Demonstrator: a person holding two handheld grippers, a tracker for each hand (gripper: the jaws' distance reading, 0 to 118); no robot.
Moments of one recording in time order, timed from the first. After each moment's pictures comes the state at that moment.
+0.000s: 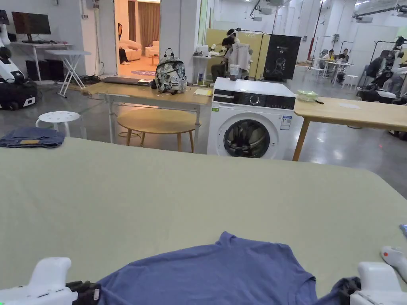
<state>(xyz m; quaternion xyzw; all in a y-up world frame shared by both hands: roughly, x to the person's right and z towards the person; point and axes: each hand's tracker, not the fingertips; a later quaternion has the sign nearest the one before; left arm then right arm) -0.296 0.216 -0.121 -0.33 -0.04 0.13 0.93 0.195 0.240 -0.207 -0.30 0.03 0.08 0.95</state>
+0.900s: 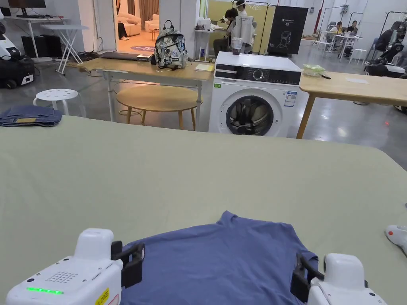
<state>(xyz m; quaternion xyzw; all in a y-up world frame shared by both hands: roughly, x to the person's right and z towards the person) -0.227 0.230 -0.150 -0.21 -0.01 0.07 0.98 0.131 0.219 -0.188 -0.16 0.05 0.02 0.99</state>
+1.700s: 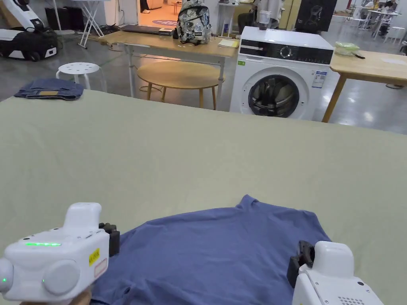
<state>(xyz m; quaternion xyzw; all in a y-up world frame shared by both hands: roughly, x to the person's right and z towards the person) -0.306 0.205 -0.179 -0.33 0.09 0.11 0.94 0.088 0.201 -0.207 -0.19 0.08 0.01 0.98</state>
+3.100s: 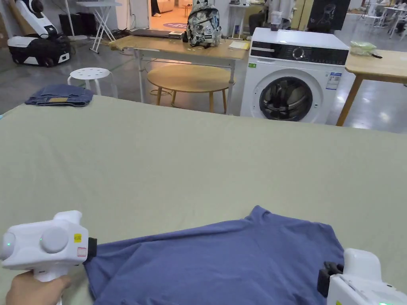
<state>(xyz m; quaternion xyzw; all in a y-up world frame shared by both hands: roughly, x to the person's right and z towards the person) -0.386 0.165 -0.251 -0.46 0.15 0.15 0.86 0.131 0.181 -0.296 -0.31 0.07 0.00 0.95</state>
